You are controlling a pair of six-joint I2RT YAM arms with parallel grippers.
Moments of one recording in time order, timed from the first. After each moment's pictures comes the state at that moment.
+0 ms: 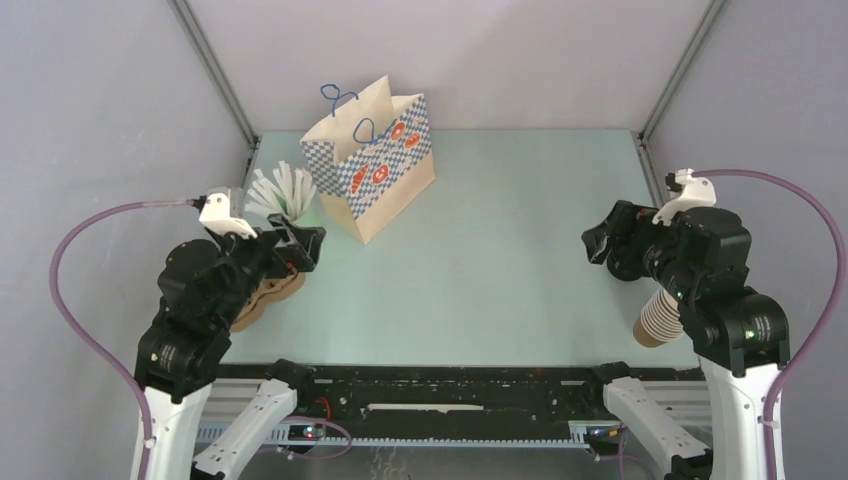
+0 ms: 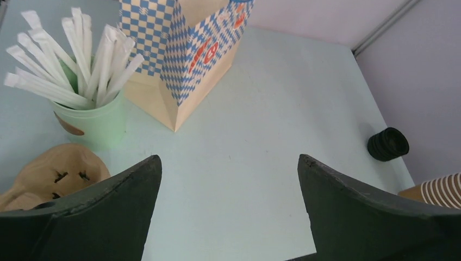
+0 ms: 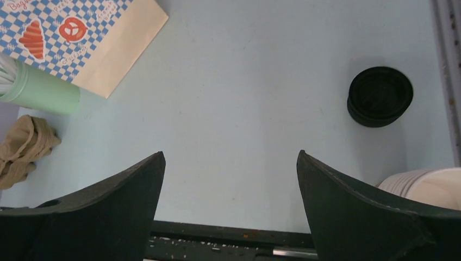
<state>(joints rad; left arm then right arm) -0.30 0.61 1.24 -0.83 -0.05 -0.37 0.16 0.78 1.44 -1.11 0.01 0.31</state>
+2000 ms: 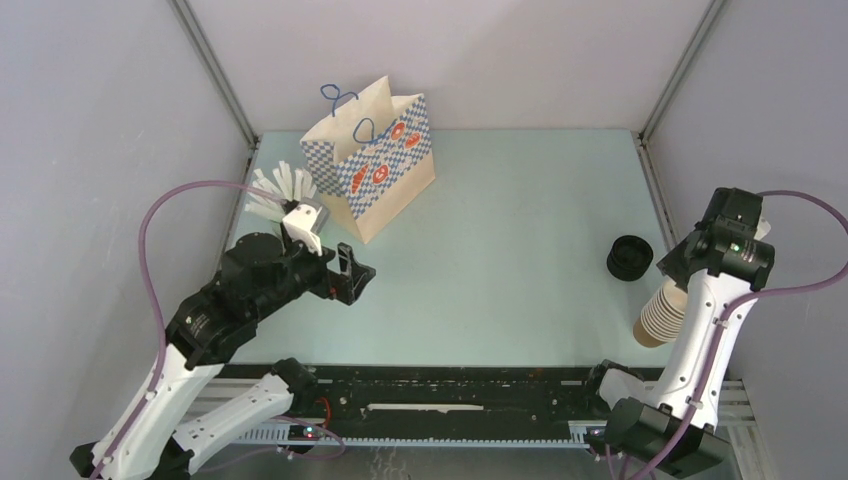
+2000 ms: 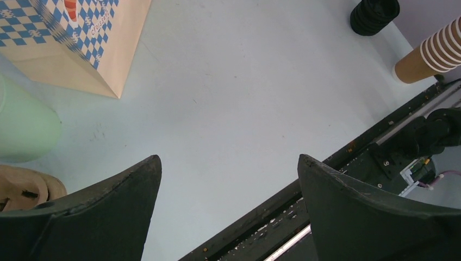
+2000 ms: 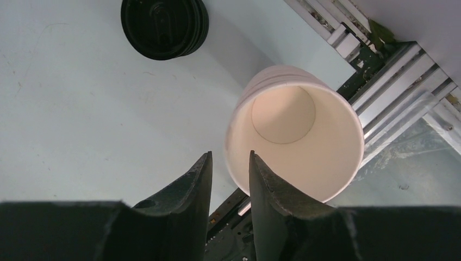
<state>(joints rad) -0.67 0.68 1.13 -0.85 -0.03 -0.25 -0.47 1.04 1.33 -1.30 0.16 0.38</state>
